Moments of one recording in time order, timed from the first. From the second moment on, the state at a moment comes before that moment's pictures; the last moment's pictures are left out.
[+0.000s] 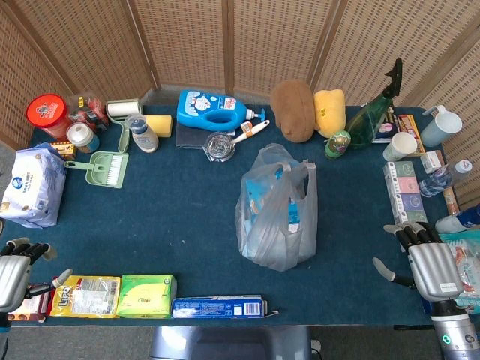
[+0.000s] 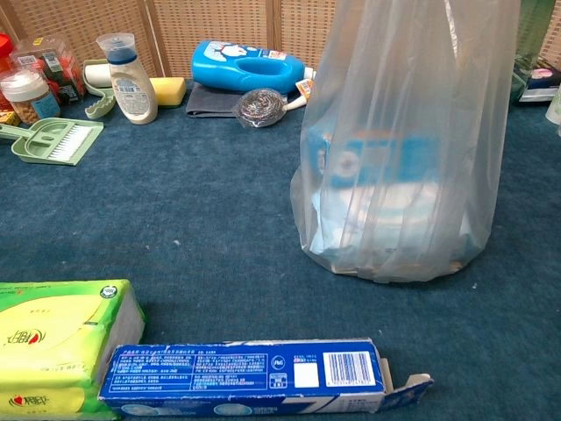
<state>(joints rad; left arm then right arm) -0.03 -1.13 0.02 -1.65 1.57 1.52 0.09 0.11 -1.07 0.07 -1.77 -1.58 1.47 -0.18</state>
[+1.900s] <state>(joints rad) -0.06 -1.17 0.01 -1.59 1.51 1.44 0.06 0.60 -0.88 0.33 -1.99 -1.34 0.88 0.89</state>
